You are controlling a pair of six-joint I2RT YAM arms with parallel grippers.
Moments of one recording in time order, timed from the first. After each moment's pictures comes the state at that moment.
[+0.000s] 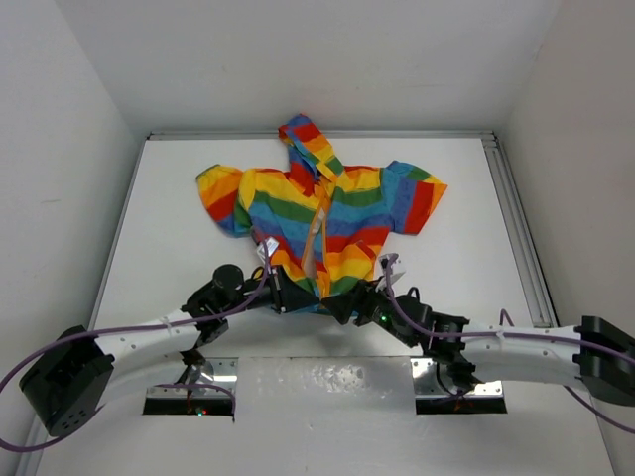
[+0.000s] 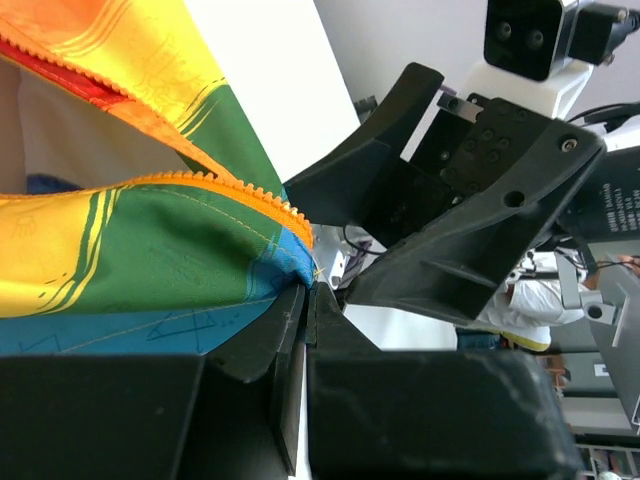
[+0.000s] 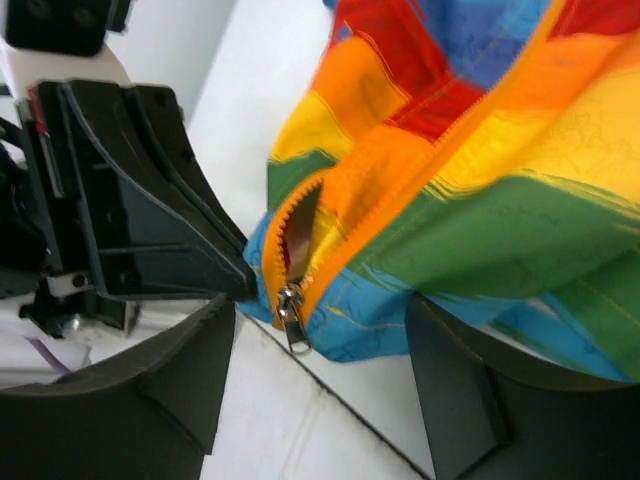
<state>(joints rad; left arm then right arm) -0.75 0.97 0.19 0.60 0.46 -0.99 1.21 0.89 0.19 0.47 0.40 0.87</state>
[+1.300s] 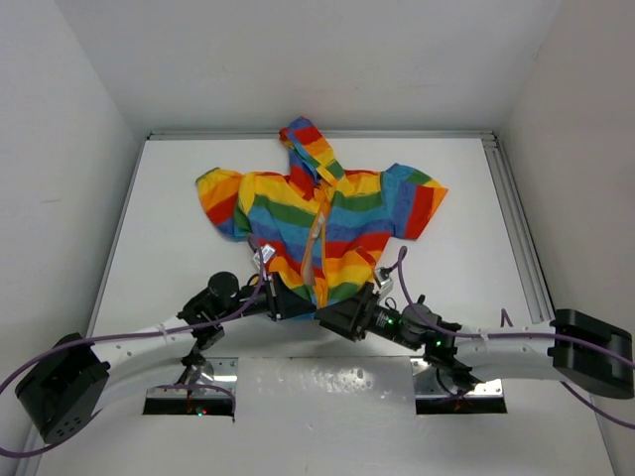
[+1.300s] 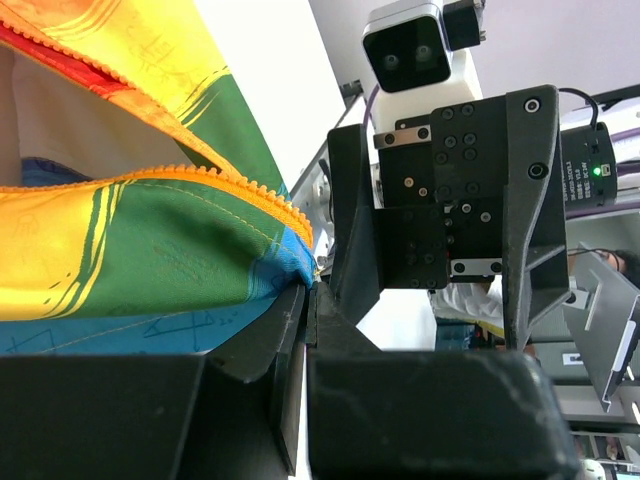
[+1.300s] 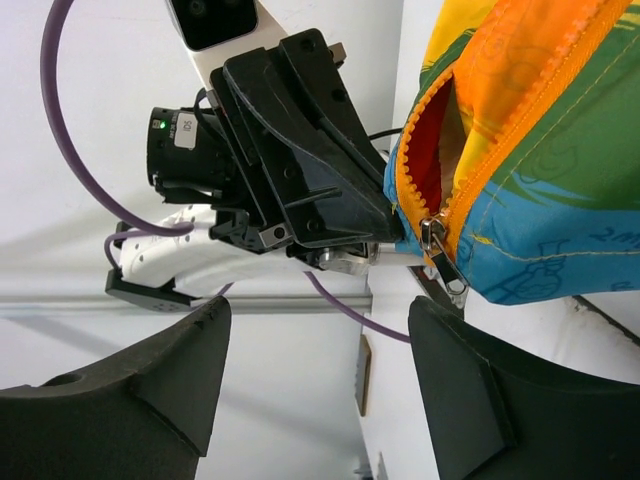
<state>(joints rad) -0.75 0.92 0.12 0.63 0.48 -1.04 1.21 1.01 0.04 0.92 0.12 1.48</state>
